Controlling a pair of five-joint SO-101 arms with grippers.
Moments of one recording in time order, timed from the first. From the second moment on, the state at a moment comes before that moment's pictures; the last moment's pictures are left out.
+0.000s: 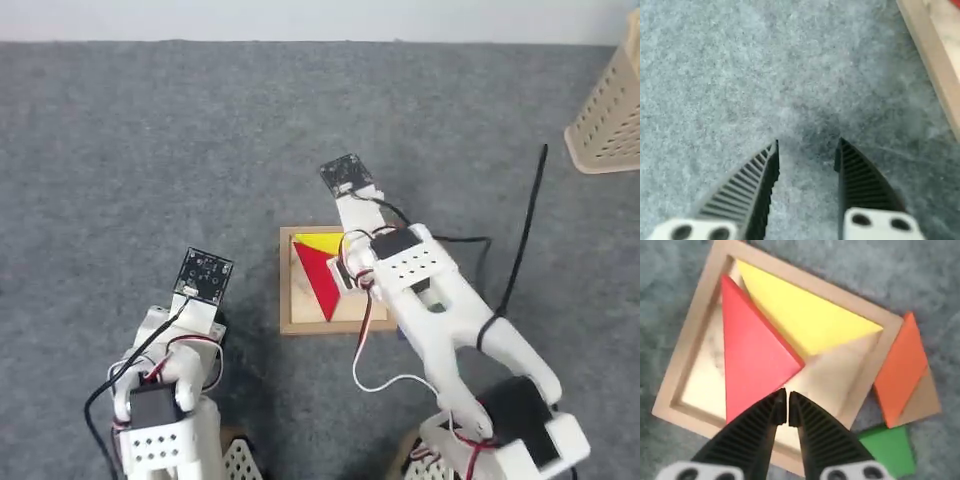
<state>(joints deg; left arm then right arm) -15.6 -102.5 97.1 72.6 -22.3 -30.9 -8.4 38.3 51.2 -1.3</state>
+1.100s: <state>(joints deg) -15.6 -102.5 97.1 72.6 -22.3 -34.6 -5.5 35.9 50.0 -1.3</state>
